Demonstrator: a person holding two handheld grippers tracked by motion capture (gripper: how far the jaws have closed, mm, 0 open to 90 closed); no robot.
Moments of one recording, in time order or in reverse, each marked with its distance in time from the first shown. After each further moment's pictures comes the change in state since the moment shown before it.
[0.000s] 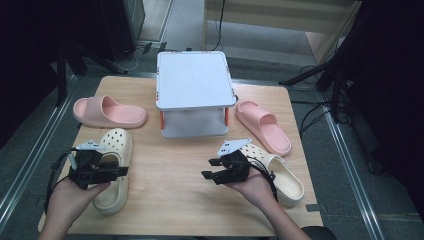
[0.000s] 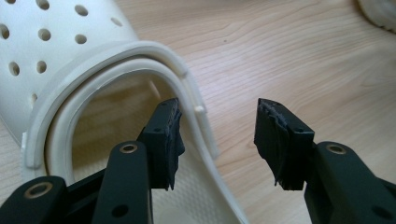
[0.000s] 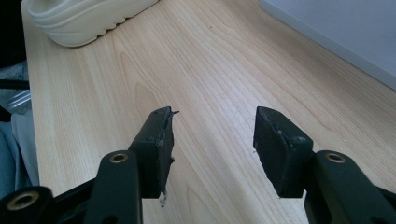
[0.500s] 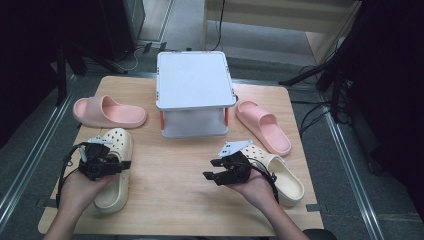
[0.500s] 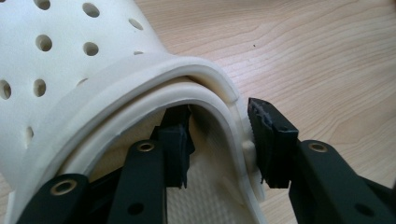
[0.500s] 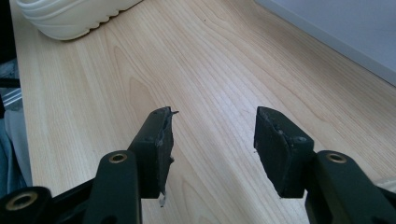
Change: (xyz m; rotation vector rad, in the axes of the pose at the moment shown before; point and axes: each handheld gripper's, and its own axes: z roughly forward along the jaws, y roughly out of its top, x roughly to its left) left arm 0.017 0.010 0.027 0.022 0.009 -0.012; right arm 0.000 -0.005 -0.002 0.010 -0.027 0.003
